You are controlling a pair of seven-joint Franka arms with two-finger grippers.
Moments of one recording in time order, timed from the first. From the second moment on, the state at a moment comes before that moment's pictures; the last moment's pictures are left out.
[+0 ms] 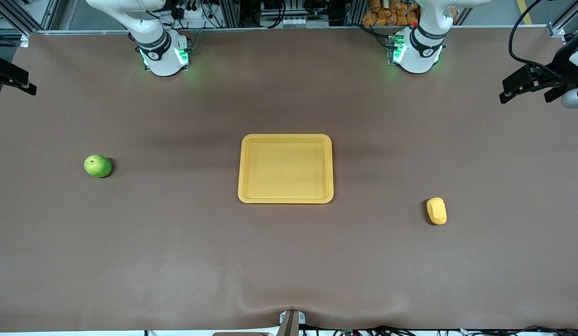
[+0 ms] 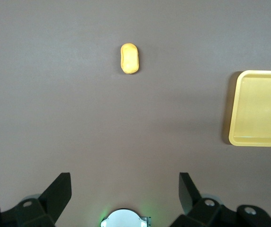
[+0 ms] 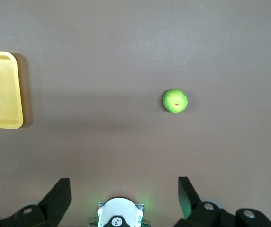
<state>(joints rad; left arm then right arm) -0.06 -0.03 -0.02 -1.47 0.03 1.43 -0.09 -0.02 -0.02 -0.09 -1.44 0.00 1.29 -0.16</state>
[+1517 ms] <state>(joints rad) -0.04 0.00 -0.01 -1.47 0.03 1.43 -0.09 -0.03 0.03 -0.10 -1.44 0.00 1.31 -0.16</state>
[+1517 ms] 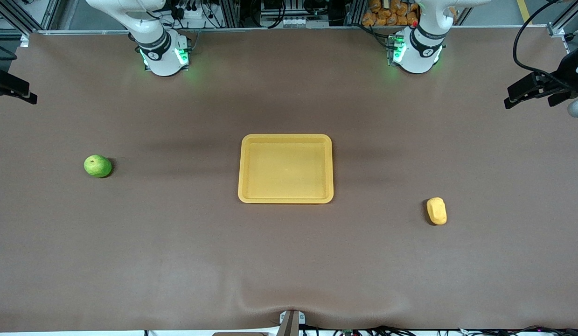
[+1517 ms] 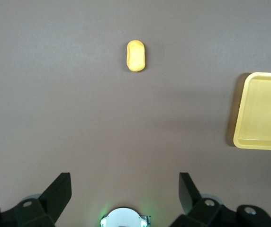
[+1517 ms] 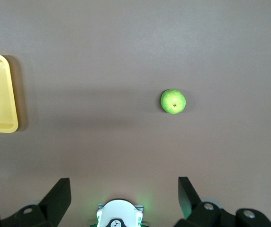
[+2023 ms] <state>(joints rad) -0.04 0.02 -0.01 -1.47 0.03 1.44 -0.09 -0.04 0.09 -0.10 -1.44 0.00 1.33 -0.16</state>
